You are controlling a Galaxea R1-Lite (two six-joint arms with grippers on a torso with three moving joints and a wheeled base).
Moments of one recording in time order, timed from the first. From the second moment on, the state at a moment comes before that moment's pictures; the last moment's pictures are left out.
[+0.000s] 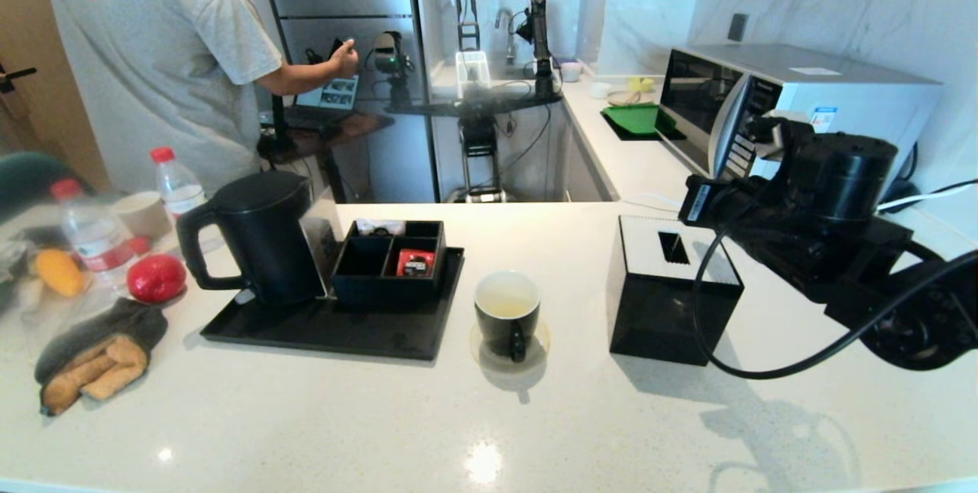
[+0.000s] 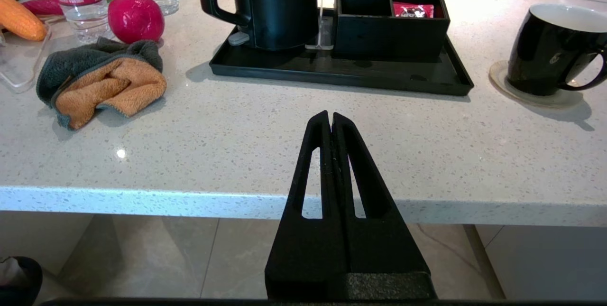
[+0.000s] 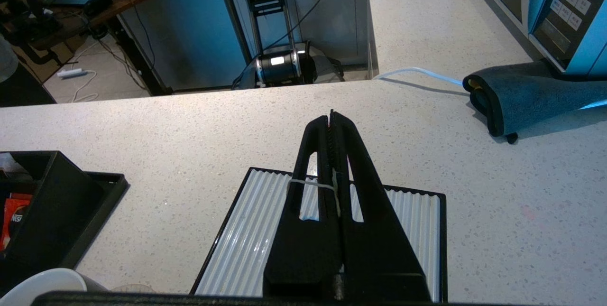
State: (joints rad) left arm 0.00 0.00 0.00 -0.01 0.02 -0.04; right arm 0.34 1.80 -0.87 -0.90 -0.26 0.18
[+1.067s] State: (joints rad) left arm 0.00 0.00 0.00 -0.01 0.02 -0.04; right arm 0.34 1.80 -0.87 -0.90 -0.25 0.14
